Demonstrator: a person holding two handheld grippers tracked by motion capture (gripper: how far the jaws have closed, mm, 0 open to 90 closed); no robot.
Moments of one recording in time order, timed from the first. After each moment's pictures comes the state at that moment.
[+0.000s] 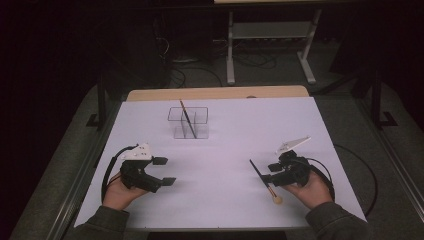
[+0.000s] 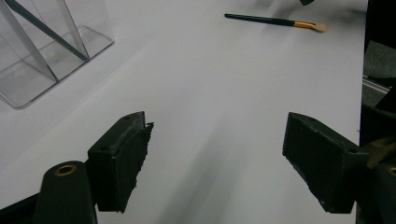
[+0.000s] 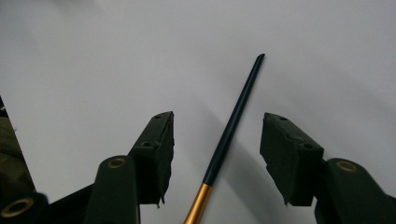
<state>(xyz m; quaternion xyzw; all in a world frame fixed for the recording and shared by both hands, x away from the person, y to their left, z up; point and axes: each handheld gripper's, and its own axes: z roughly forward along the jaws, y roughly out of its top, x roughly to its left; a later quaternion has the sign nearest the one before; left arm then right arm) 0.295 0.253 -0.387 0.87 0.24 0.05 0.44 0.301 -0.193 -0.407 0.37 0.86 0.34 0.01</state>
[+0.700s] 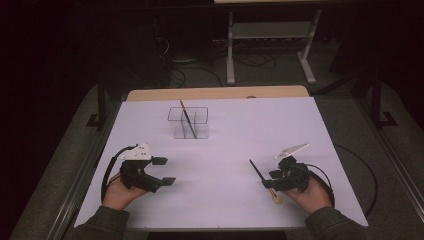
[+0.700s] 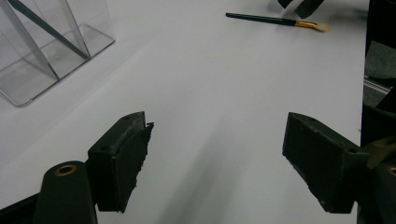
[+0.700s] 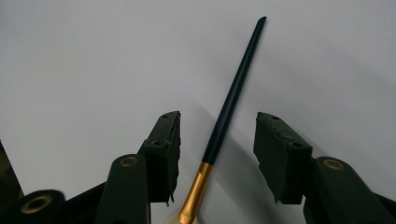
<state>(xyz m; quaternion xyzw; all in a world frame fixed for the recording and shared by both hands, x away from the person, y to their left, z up) 0.295 0.254 -0.388 0.87 0.24 0.05 0.43 0.294 -0.194 -0.424 0.39 0.87 0.31 0.01</state>
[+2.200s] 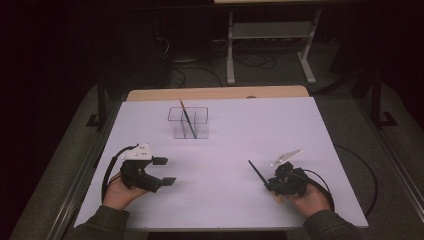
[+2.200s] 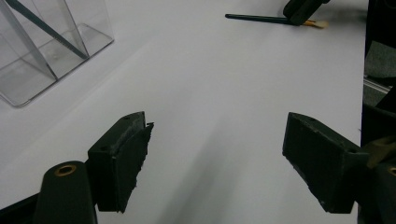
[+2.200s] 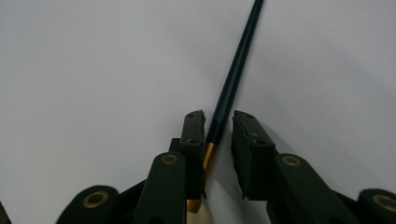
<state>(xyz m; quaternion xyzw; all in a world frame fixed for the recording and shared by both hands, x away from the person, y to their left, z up) 0.297 0.253 -0.389 0.87 0.24 0.05 0.43 0.283 -0.185 -0.431 0.38 0.89 0.26 0.04</state>
